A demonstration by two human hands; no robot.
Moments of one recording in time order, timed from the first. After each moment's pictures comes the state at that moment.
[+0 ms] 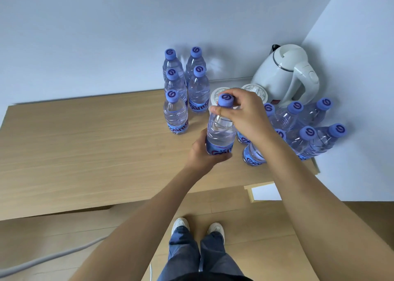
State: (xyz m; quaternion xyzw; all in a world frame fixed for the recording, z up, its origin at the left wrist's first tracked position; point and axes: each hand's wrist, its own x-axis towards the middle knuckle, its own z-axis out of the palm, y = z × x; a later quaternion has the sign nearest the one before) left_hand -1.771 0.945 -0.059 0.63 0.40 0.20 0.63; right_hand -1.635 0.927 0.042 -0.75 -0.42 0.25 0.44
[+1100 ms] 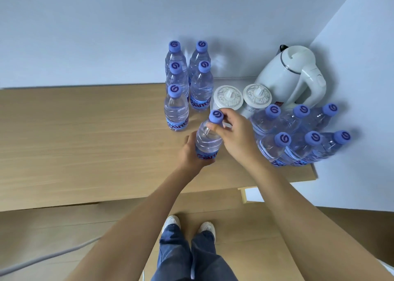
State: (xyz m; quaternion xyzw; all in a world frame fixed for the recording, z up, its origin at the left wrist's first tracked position) left_hand -1.788 0.959 -0.109 0.66 0.47 0.20 0.55; right_hand -1.664 0.917 -0.010 -0.75 -0.40 0.28 0.45
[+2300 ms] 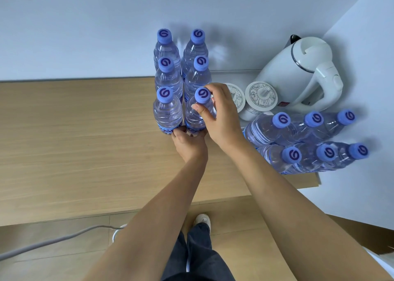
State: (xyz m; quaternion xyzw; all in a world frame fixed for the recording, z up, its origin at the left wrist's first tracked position) left_hand -1.714 0.994 -0.111 0.42 0.71 0.32 0.47; right_hand -1.645 0.989 -0.036 -0.73 -0.50 0.11 0.45
